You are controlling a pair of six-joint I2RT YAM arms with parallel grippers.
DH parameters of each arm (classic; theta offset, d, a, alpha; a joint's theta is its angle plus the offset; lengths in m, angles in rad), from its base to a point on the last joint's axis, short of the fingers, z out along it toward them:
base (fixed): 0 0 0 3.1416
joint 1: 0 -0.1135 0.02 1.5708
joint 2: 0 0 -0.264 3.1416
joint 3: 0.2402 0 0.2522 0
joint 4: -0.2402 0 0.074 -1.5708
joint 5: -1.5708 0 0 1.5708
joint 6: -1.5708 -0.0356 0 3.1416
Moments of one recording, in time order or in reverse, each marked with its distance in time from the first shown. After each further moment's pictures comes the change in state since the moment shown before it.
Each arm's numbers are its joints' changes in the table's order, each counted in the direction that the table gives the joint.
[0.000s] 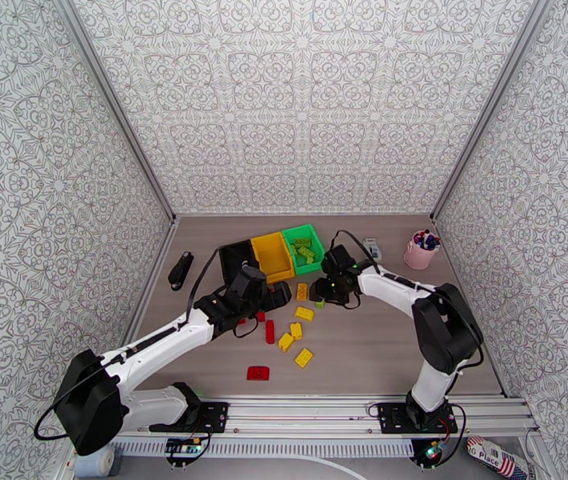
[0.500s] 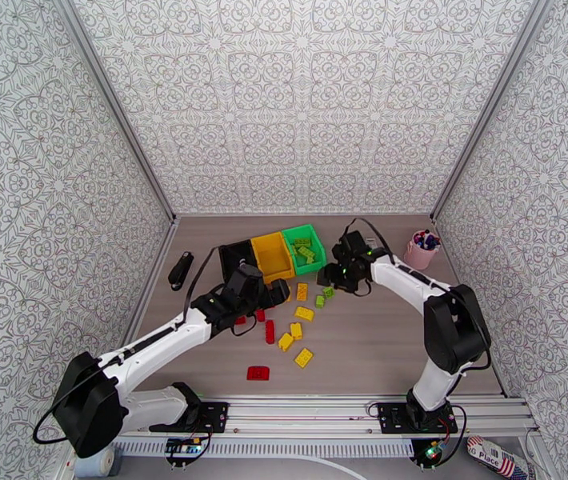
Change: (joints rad) left arm -0.012 -0.002 0.003 0.002 -0.010 -0.004; right arm 0.094 -0.054 0.042 -0.056 0.069 0.026
